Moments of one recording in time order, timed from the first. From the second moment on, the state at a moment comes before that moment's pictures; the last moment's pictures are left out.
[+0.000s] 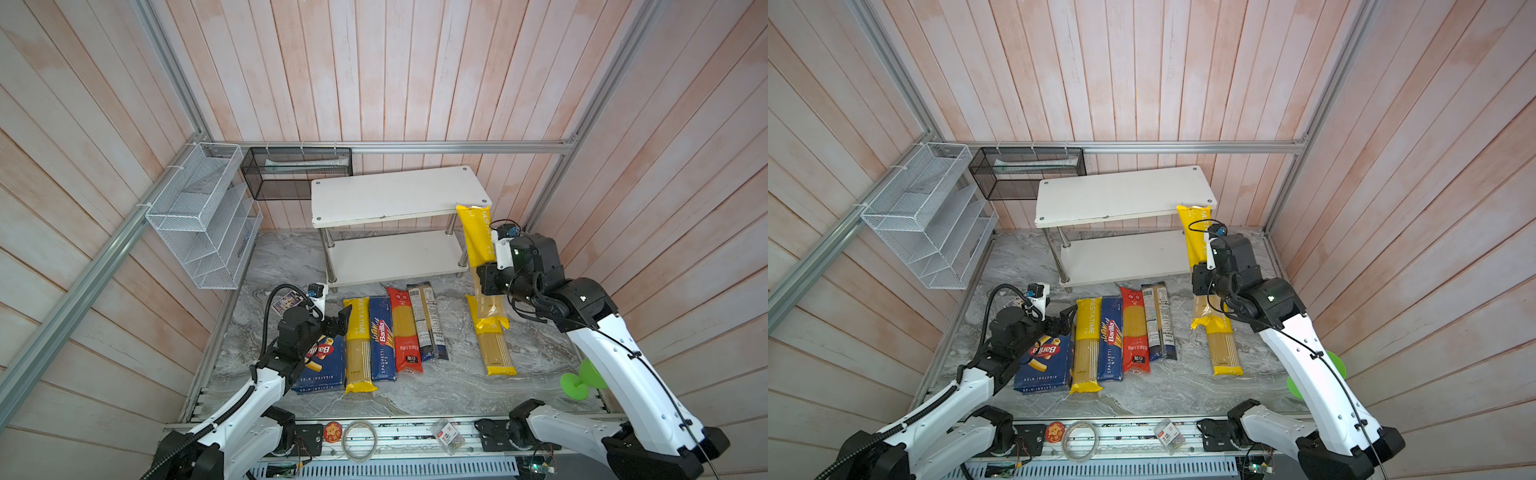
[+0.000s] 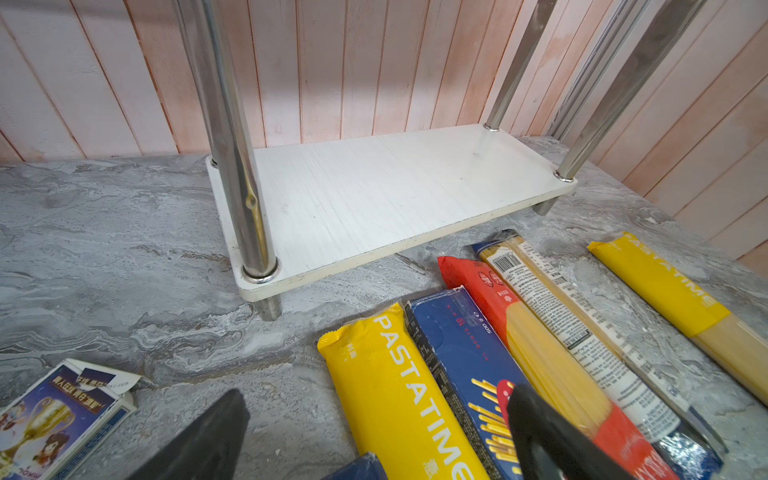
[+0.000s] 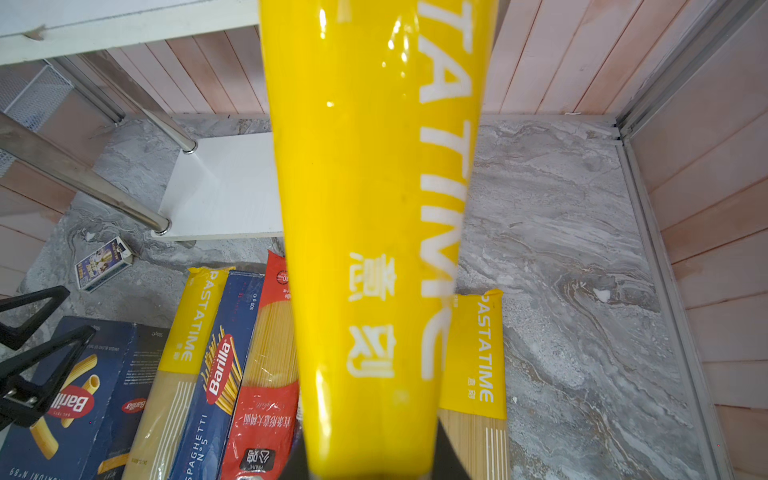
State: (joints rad) left arm -0.32 0.96 0.36 0.27 0.12 -0.11; right arm 0.49 1.15 1.47 -0.97 0.16 0.29
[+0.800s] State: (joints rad) left arm -0.32 0.97 0.36 0.27 0.13 -0.11; right arm 0.29 1.54 2.00 -0.93 0.05 0.11
